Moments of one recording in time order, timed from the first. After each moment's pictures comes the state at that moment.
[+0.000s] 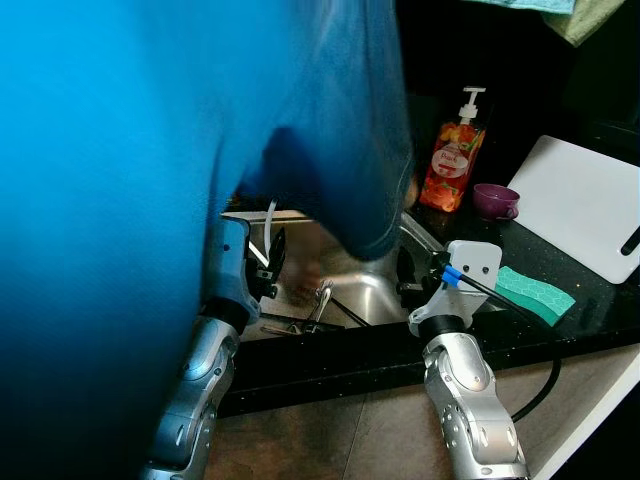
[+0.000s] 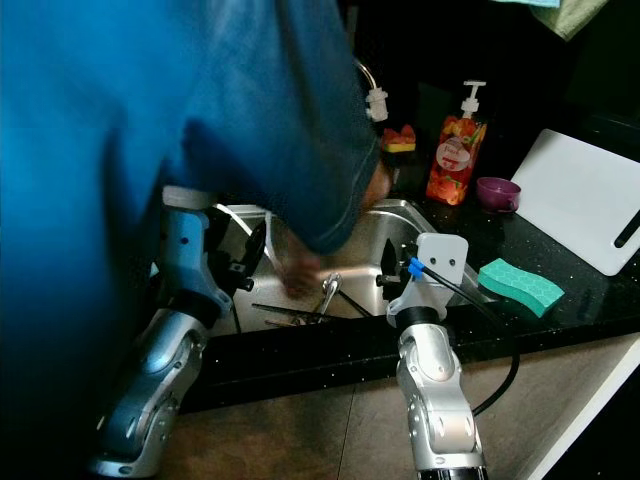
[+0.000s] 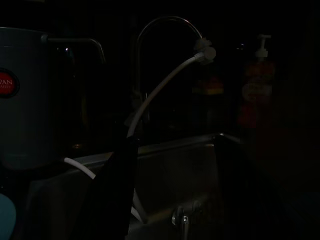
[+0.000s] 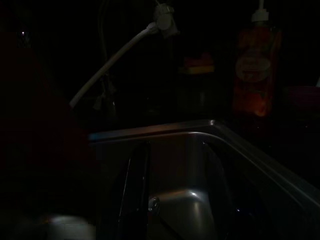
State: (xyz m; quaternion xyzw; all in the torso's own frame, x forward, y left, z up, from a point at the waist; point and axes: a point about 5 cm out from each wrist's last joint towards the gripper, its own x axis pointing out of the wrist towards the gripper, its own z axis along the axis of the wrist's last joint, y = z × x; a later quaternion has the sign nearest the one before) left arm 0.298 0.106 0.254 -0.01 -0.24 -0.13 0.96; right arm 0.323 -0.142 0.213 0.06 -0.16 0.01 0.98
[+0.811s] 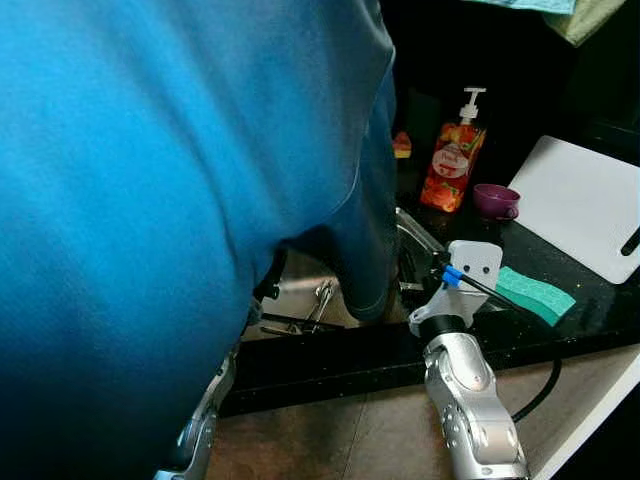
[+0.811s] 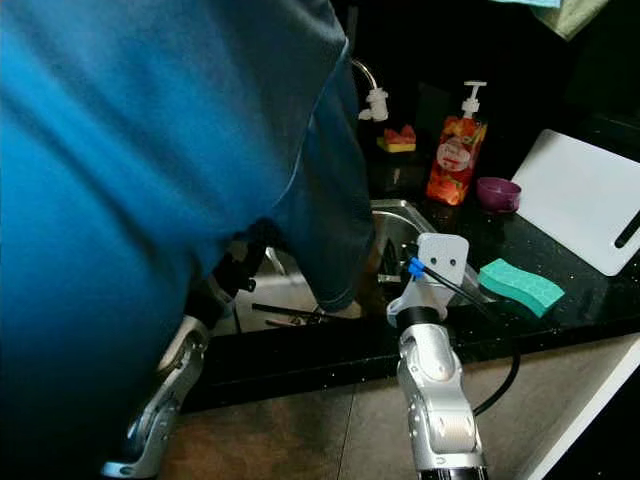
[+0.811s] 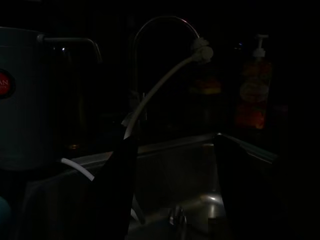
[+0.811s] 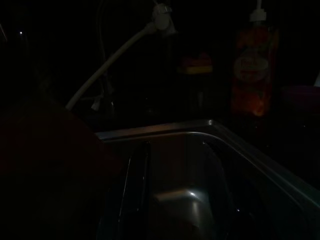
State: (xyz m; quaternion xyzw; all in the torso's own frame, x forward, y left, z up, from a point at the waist) left arm 0.298 0.105 0.254 -0.01 -0.24 -0.13 0.96; right arm 0.323 -0.142 0.213 0.06 -0.16 0.01 0.98
